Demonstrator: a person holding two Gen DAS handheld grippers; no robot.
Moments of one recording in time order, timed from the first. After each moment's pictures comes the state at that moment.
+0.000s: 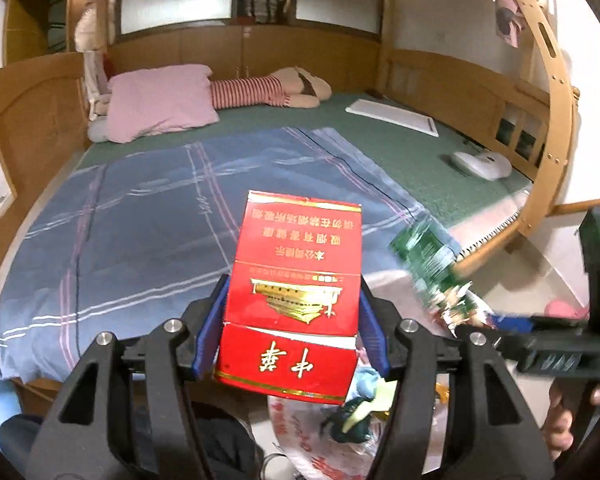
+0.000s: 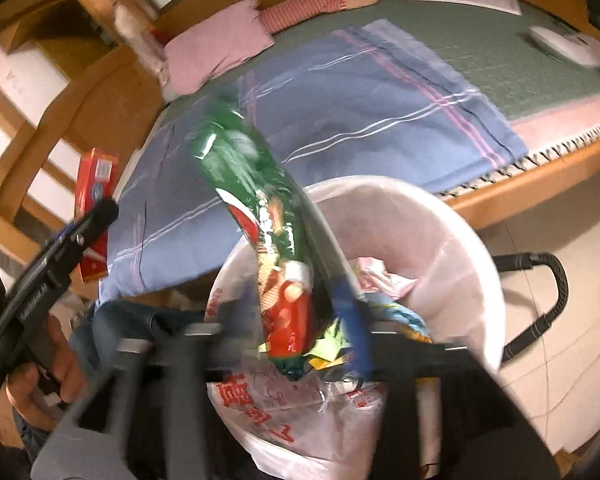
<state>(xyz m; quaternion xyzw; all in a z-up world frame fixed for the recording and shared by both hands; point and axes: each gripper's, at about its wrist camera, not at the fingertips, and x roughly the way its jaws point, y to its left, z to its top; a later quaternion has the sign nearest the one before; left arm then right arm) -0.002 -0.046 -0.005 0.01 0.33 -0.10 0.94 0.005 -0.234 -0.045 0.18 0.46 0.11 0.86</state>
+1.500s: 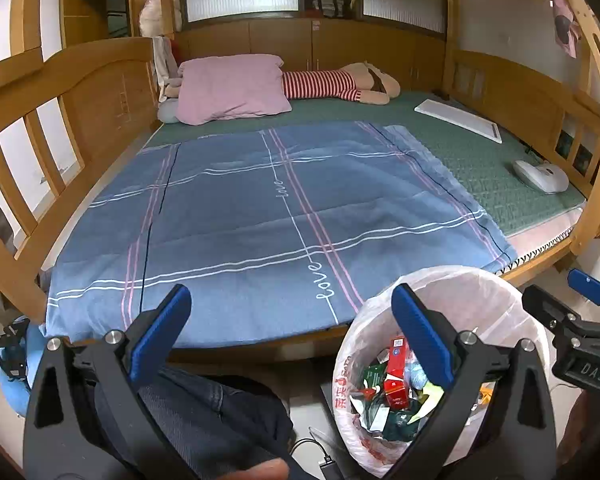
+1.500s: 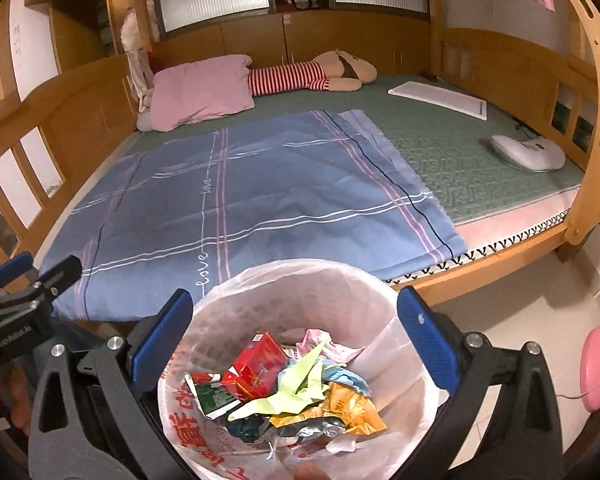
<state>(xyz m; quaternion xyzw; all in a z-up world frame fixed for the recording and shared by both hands) -0.020 -0.005 0.001 0.00 0.35 0.04 0.94 -0.017 -0.213 -0.001 0.03 0.36 0.04 0.93</state>
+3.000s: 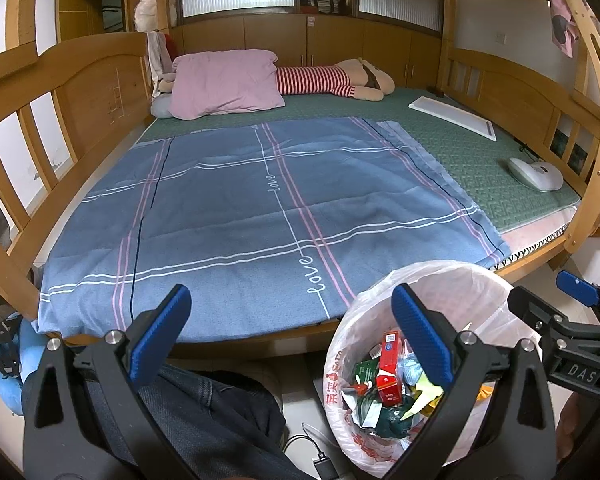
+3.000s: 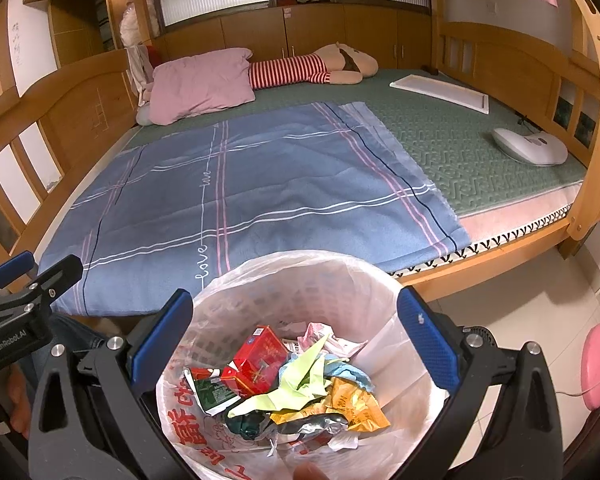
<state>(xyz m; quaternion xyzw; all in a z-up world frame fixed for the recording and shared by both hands) -0.022 -0.006 -0.004 -0.01 0.35 0.03 0.94 -0.011 -0.220 -0.013 0.03 0.37 0.05 0.93</state>
